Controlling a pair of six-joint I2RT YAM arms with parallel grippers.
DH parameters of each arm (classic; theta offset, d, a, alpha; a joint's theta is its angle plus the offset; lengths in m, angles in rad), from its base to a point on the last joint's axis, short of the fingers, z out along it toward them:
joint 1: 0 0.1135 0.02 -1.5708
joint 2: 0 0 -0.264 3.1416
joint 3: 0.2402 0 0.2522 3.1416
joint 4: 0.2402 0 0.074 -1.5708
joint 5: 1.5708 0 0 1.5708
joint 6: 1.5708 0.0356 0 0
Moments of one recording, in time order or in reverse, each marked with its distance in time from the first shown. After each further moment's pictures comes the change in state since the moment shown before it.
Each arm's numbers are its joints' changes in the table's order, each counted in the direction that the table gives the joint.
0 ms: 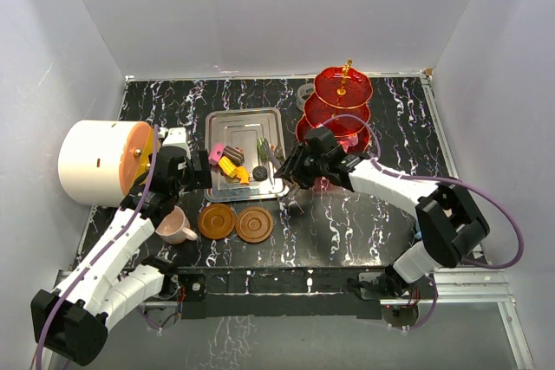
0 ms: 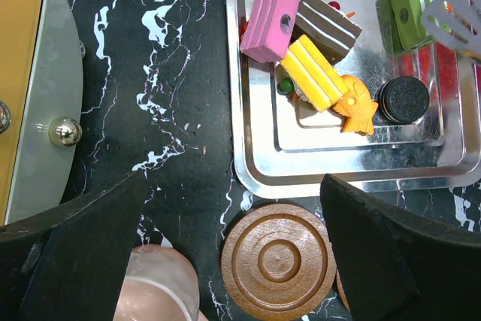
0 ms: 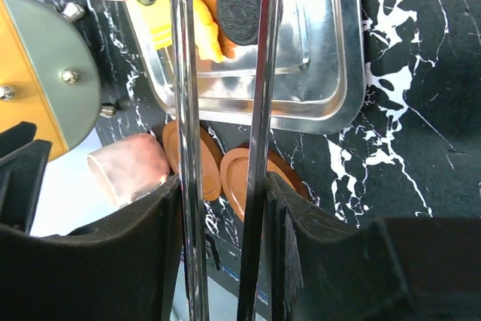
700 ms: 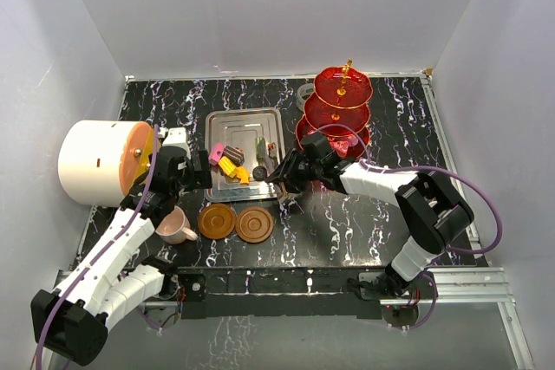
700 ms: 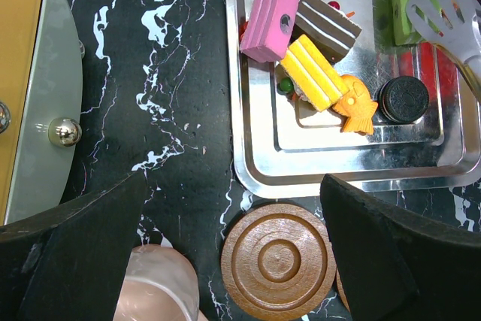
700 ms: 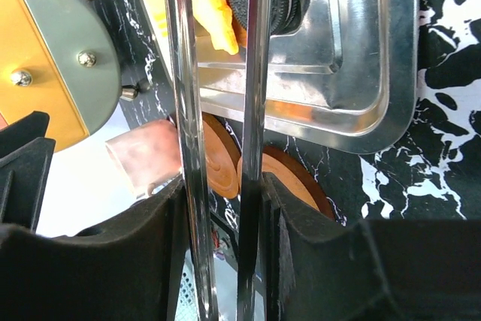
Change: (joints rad) left arm 0.000 0.000 0.000 0.000 0.001 0.000; right arm 0.000 0.126 -0.060 -0.215 -0.126 0.083
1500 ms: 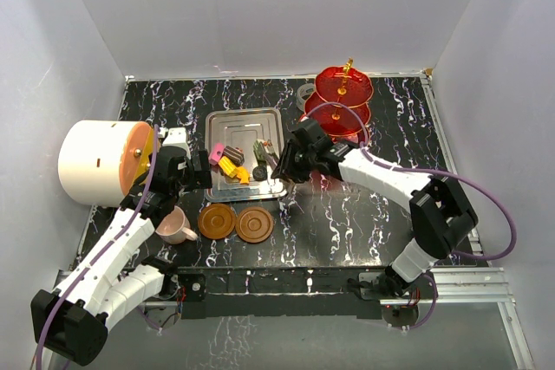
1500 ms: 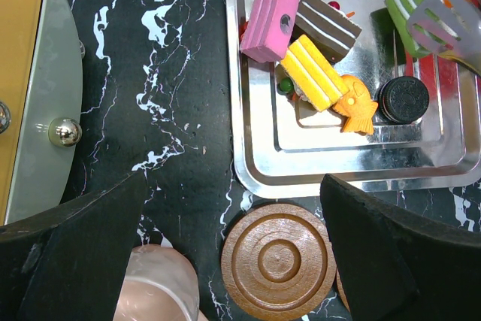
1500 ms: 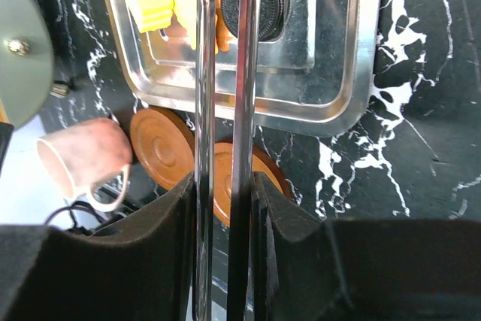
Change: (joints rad) left arm 0.000 0.000 0.000 0.000 0.000 0.000; right arm 0.042 -0.036 0.209 0.355 0.153 -0.219
